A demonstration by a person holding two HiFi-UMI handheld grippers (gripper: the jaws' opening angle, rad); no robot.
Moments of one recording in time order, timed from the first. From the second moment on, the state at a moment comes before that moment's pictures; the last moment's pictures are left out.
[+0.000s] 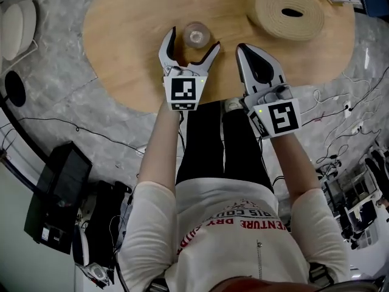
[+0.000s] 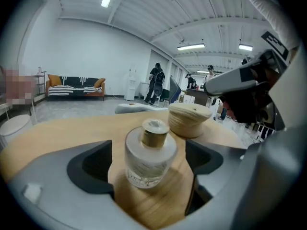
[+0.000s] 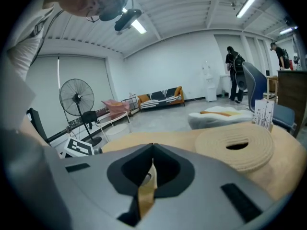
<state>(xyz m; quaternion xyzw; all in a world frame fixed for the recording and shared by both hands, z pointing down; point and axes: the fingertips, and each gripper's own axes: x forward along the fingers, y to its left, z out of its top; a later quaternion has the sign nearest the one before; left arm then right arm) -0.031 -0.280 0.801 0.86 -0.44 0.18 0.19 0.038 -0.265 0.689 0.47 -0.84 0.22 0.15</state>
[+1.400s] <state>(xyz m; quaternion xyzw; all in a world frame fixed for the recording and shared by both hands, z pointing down) -0.041 -0.298 0.775 0.82 -0.48 0.26 0.19 0.055 -0.284 0.675 0.43 -0.85 0.23 0.18</state>
